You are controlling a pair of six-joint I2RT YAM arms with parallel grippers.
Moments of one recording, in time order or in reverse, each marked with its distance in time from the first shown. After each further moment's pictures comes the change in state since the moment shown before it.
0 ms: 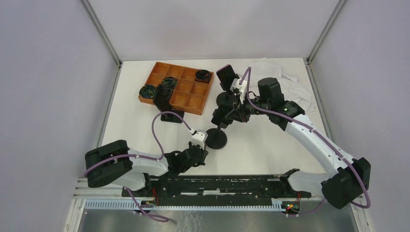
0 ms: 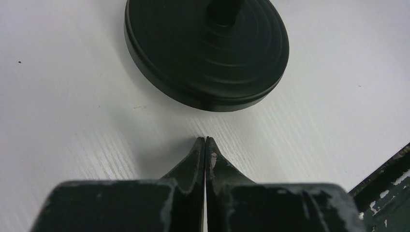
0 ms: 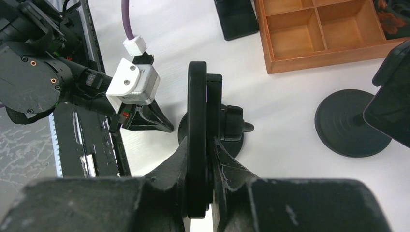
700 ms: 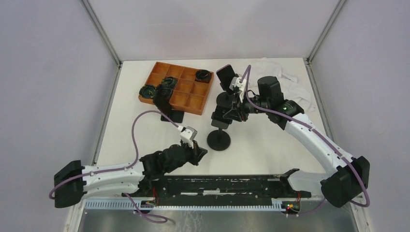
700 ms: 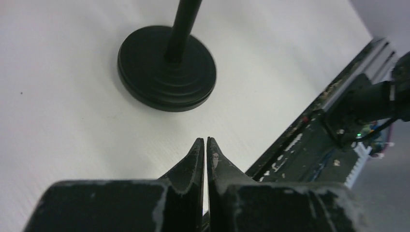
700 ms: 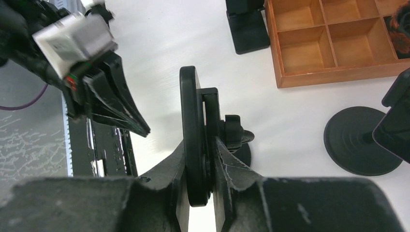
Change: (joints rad) left arm 0.006 -0.468 -0.023 -0.242 0.122 0.003; right arm -0.008 0.014 0.010 0.043 -0.057 0.033
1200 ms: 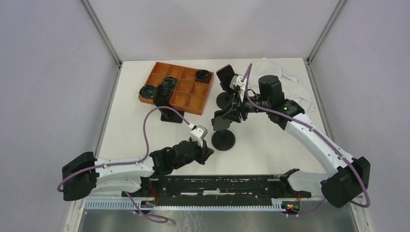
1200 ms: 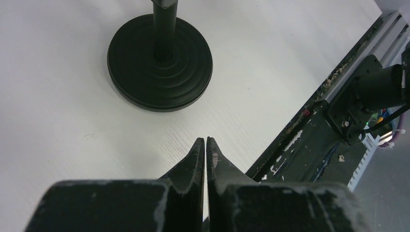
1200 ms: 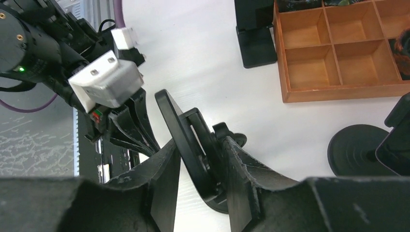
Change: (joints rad) left arm 0.002 0.114 0.091 0.037 0.071 0.057; right arm 0.000 0.000 0.006 0.038 -0.052 0.016
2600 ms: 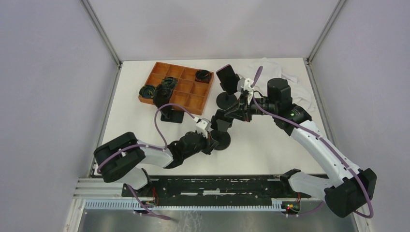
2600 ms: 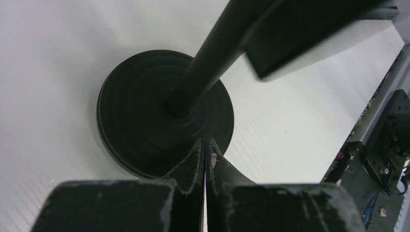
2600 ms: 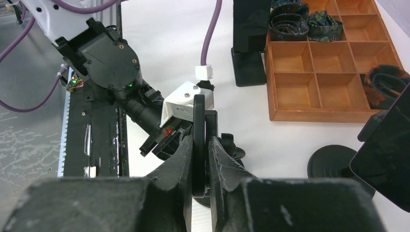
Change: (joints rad) left arm 0.181 0.459 -0.005 0.507 0.159 0.025; right arm -0.034 -0.099 -0.066 0.080 -0.064 -0.051
